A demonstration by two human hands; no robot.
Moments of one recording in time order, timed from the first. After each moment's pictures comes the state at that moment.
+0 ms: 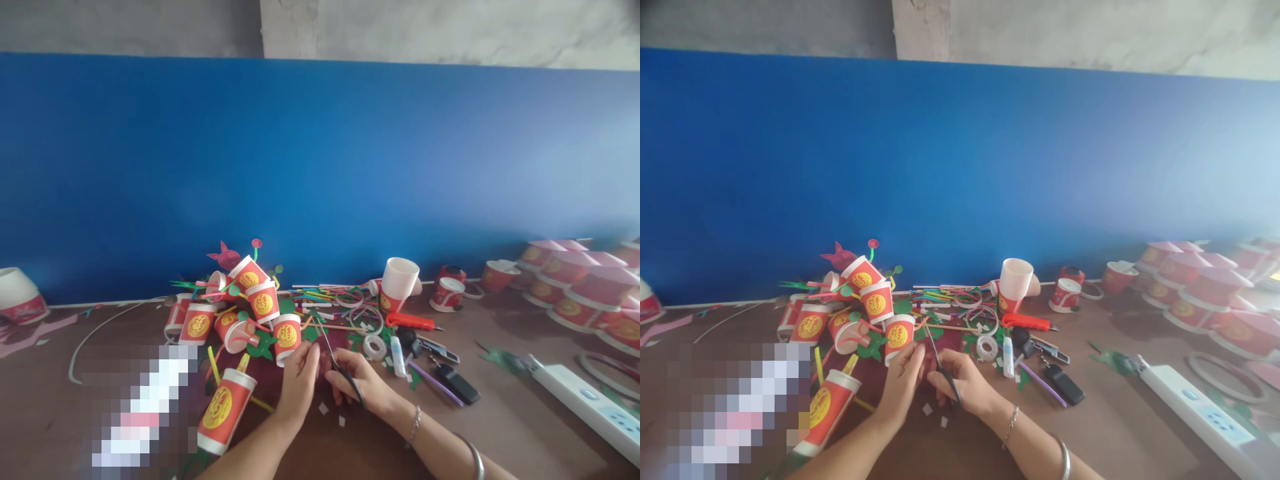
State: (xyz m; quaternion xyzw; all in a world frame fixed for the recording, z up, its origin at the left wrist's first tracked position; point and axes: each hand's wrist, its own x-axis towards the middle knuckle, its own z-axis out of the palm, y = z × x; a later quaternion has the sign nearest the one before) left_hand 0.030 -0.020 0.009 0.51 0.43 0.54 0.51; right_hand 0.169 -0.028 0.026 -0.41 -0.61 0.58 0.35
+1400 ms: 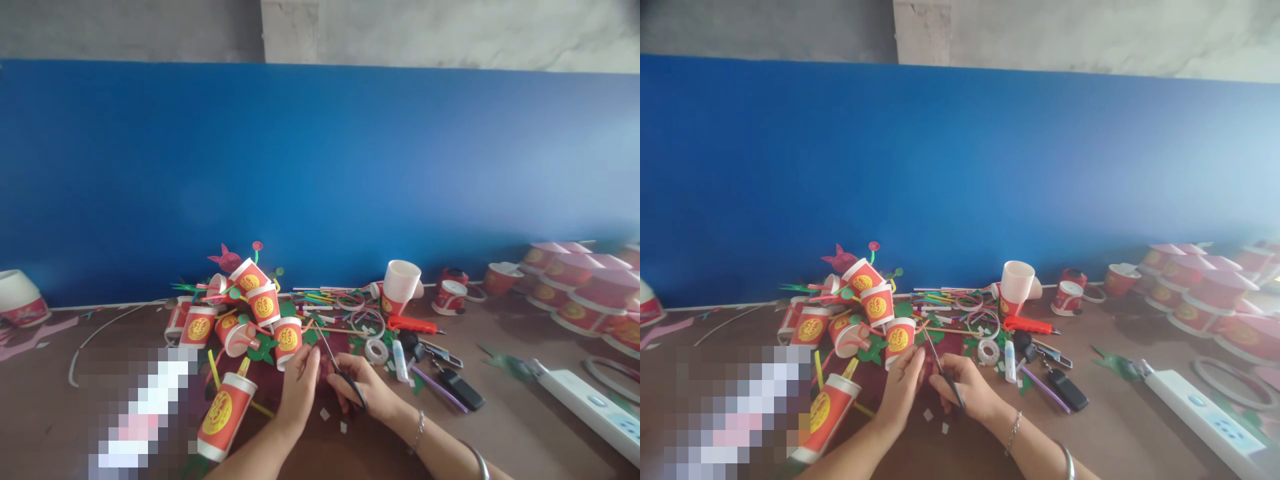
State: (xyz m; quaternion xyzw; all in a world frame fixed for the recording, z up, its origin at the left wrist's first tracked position) left_hand 0.029 -0.019 0.006 0.50 0.45 0.54 0.51; right_hand 0.170 -0.027 0.019 -0.41 -0.61 0.58 0.36
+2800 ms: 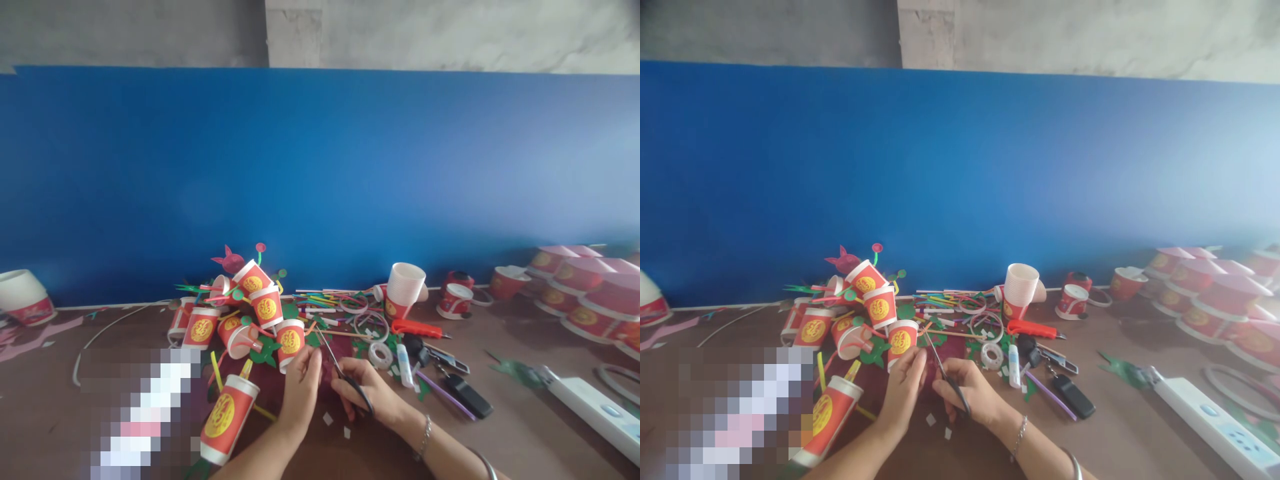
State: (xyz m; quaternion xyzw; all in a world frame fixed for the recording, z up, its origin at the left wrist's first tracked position) left_hand 0.028 -0.017 0.007 0.53 0.45 0.54 0.48; right_hand 0.174 -0.025 0.018 -0.40 -0.61 0.59 0.34
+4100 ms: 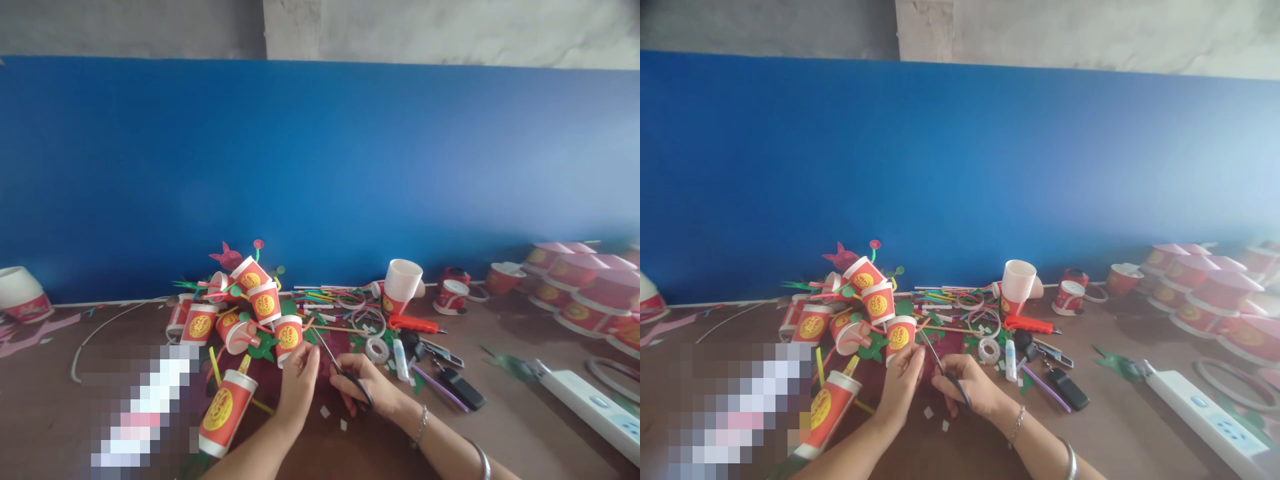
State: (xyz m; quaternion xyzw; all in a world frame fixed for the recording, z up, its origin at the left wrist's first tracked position) left_hand 0.028 -0.018 0.006 0.52 0.46 0.54 0.47; right_hand 0.180 -0.024 0.021 -0.41 -0.61 0.60 0.31
